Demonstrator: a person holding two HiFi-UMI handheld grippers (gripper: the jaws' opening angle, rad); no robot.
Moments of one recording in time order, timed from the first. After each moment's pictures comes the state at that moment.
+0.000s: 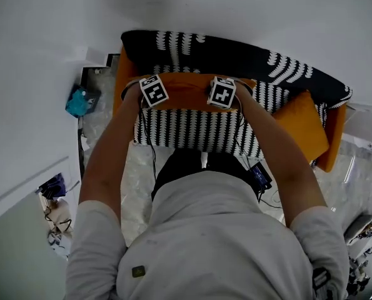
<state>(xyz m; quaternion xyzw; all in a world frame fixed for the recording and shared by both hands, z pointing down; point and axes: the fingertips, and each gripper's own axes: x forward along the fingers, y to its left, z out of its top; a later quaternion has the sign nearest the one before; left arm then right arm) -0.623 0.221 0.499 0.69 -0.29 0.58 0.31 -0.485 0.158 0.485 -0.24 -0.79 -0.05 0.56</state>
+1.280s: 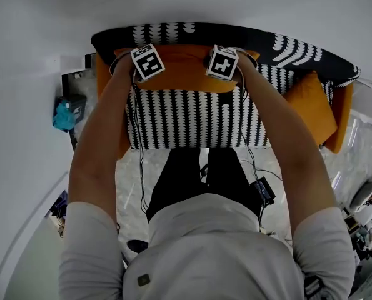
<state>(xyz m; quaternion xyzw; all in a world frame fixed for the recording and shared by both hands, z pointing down) -0.680 0.087 0.595 0.71 -0.24 0.60 0.28 -0.535 0.042 0.586 -0.18 -0.79 -0.01 0.59</state>
